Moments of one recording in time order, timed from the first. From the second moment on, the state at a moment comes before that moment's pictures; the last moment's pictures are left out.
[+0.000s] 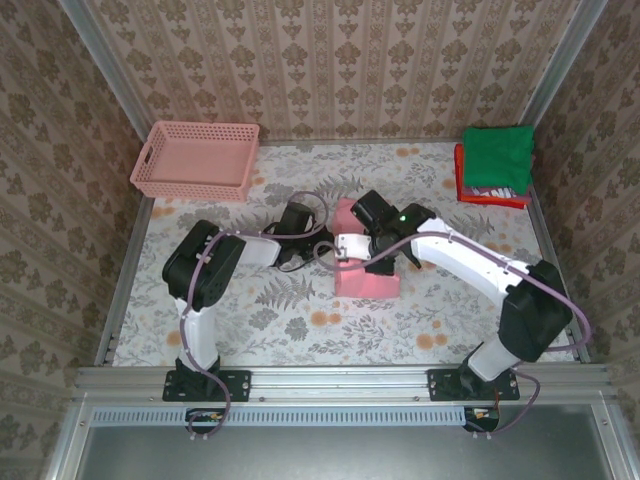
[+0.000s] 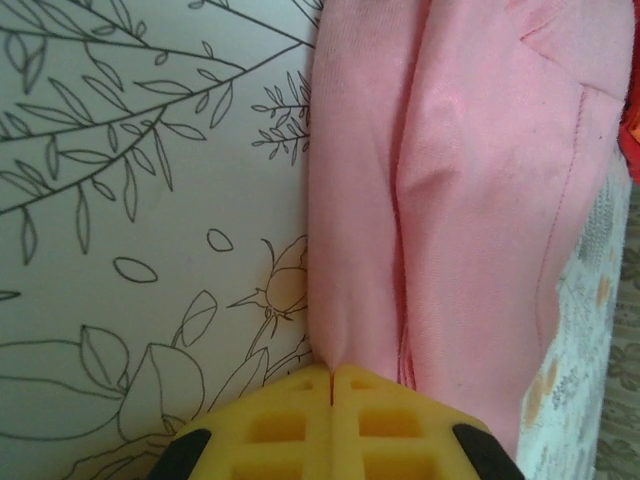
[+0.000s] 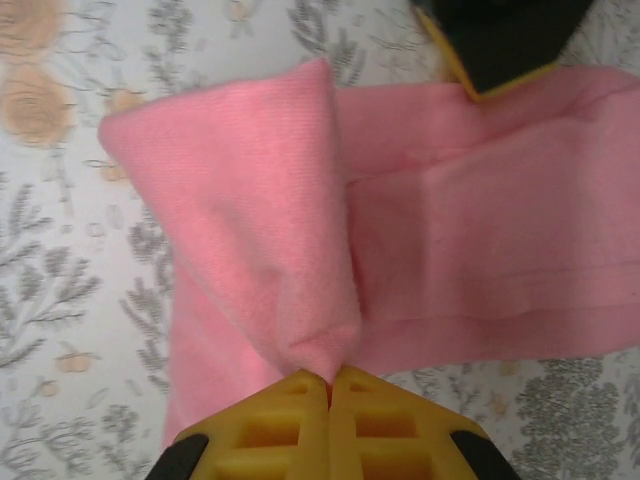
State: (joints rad) left arm -0.61 1.99 0.98 0.26 0.42 -0.97; right arm 0.63 1.58 1.29 -0.94 0.02 -0.84
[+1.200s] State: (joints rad) left arm -0.55 2.04 1.04 0.19 0.61 -0.95; right arm 0.36 2.22 1.98 -0.96 -0.11 -0.94
